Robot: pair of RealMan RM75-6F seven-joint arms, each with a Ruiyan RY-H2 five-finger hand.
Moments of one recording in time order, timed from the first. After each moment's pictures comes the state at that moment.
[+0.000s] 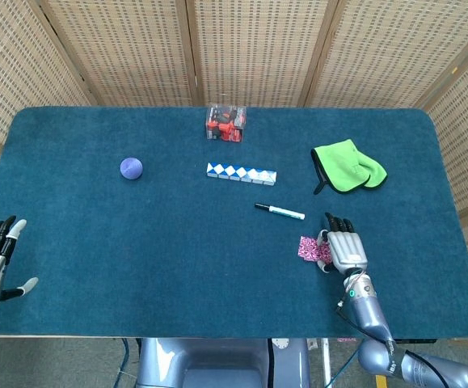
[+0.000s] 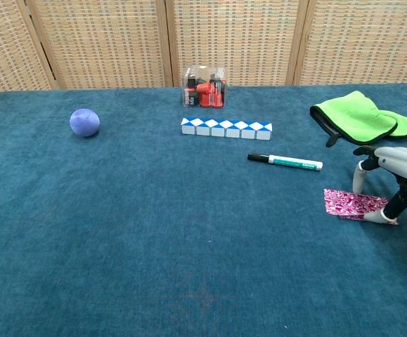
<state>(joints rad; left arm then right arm) -0.11 -1.10 -0.04 -1.66 1.45 1.44 0.14 0.53 -1.55 0.18 -1.49 -0.86 1.03 -0.50</state>
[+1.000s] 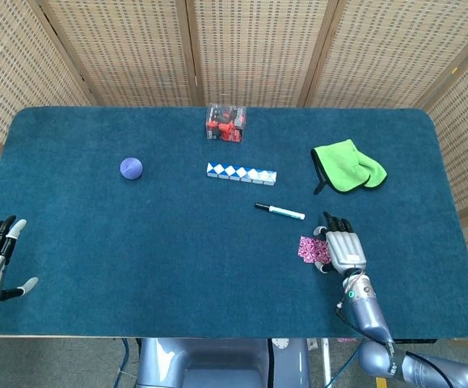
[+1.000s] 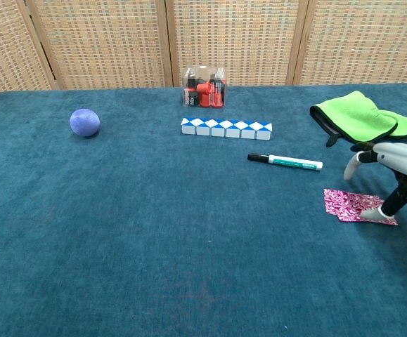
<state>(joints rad) -0.11 -1.10 -0.04 -1.66 1.45 1.44 0.13 0.54 -1.53 0.17 -1.54 -0.87 1.06 -0.47</state>
